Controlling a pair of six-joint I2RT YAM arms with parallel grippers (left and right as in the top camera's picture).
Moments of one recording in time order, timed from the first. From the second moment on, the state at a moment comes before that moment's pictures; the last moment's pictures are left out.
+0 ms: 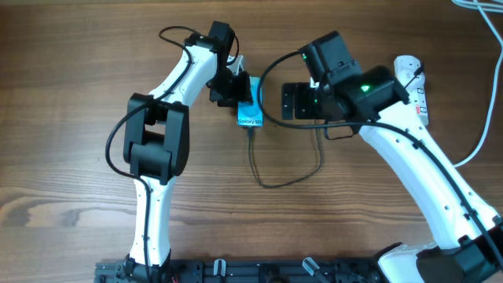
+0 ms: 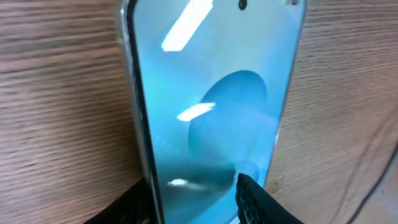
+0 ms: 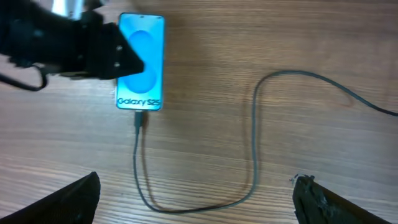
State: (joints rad) left arm -0.30 2.38 1.91 -1.03 0.38 -0.26; right arm 0.49 1.58 1.56 -1.10 0.07 0.44
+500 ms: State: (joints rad) left arm -0.24 2.37 1.98 -1.16 0.26 -0.28; right arm 0.33 1.58 1.56 -1.10 0.10 0.41
